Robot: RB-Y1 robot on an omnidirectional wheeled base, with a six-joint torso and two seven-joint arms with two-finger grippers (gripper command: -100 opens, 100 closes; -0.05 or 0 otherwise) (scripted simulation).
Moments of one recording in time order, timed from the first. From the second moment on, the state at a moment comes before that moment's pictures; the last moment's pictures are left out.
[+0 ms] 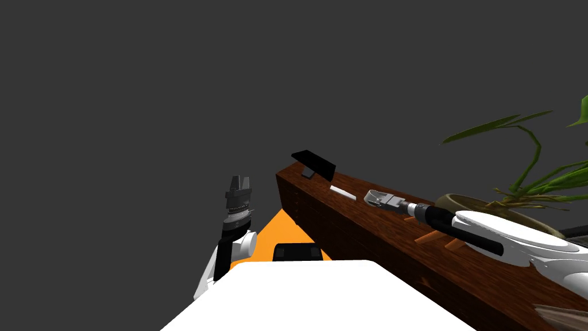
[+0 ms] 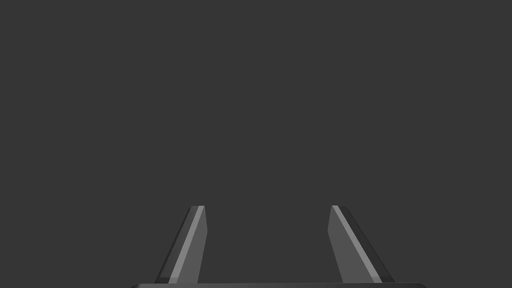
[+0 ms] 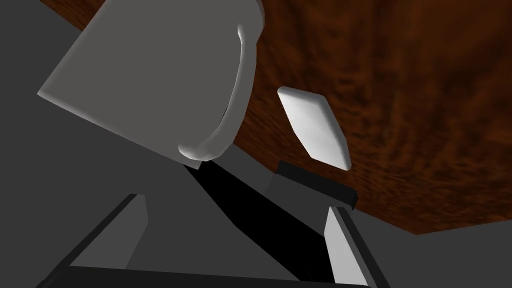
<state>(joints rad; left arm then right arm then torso) 0.49 -0.03 -0.03 -2.22 -0.02 -0.61 -0.04 0.42 -1.28 -0.10 -1.34 0.65 -0.57 0.24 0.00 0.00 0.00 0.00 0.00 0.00</state>
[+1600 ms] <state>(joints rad) 0.49 -0.03 -0.03 -2.22 -0.02 -0.61 -0.04 0.48 -1.38 -0.13 -1.19 0.71 -0.58 0.28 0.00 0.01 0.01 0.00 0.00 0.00</state>
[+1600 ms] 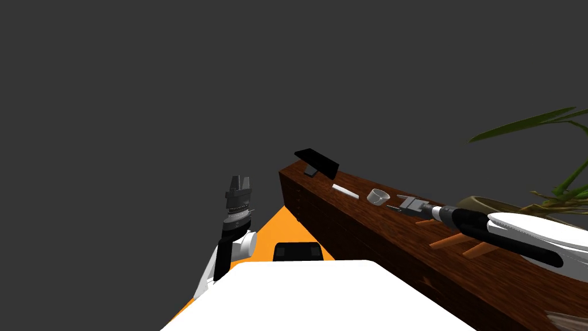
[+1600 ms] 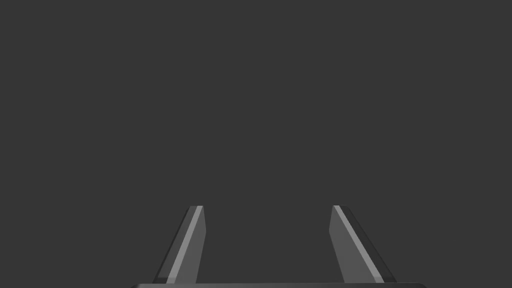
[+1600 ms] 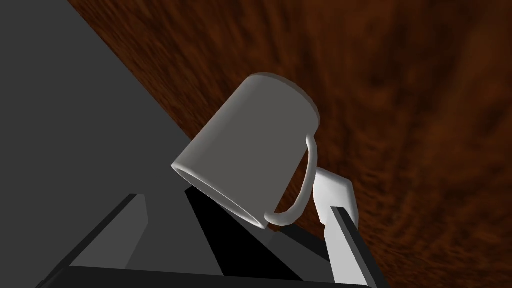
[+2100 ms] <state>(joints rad) 0.49 -0.03 -0.03 -2.22 -0.02 -0.61 -0.04 0.52 -1.42 -0.19 -1.13 0.73 -0.56 0.28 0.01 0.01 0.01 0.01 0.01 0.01</state>
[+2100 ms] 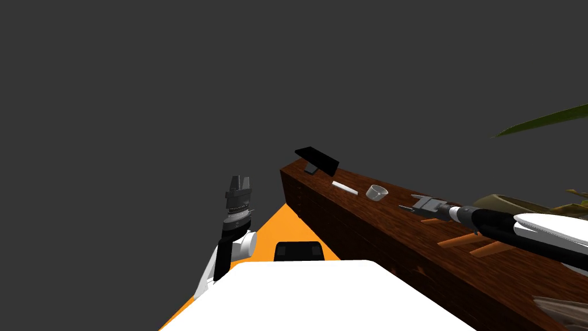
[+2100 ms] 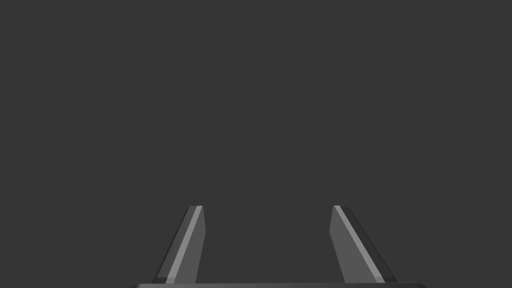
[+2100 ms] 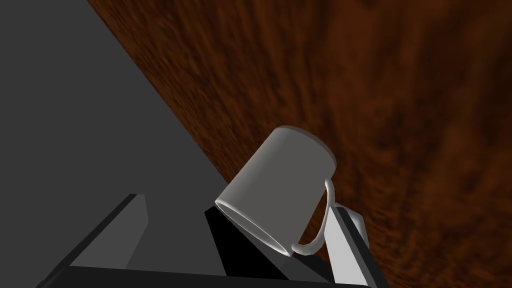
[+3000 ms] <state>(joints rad) 0.49 -0.03 -0.03 -2.22 -0.02 -0.61 -0.04 0.47 -1.42 -0.18 -1.07 0.73 -0.56 0.28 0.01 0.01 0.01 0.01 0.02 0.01</state>
